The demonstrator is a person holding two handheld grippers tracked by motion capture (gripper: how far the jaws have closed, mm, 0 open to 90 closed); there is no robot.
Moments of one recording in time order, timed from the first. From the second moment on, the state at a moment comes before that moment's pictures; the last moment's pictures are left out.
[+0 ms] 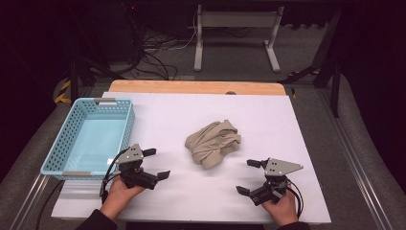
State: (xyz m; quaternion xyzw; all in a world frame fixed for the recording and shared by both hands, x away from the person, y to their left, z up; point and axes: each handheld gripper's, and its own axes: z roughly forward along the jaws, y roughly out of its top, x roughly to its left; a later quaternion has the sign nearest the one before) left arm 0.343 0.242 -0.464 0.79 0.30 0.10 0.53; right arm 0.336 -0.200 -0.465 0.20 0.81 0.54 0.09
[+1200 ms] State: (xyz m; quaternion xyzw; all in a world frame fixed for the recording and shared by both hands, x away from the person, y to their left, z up) left arm 0.347 0.240 -0.477 0.80 0.30 0.11 0.51; right arm 0.337 -0.199 -0.465 0.19 0.82 0.54 0.09
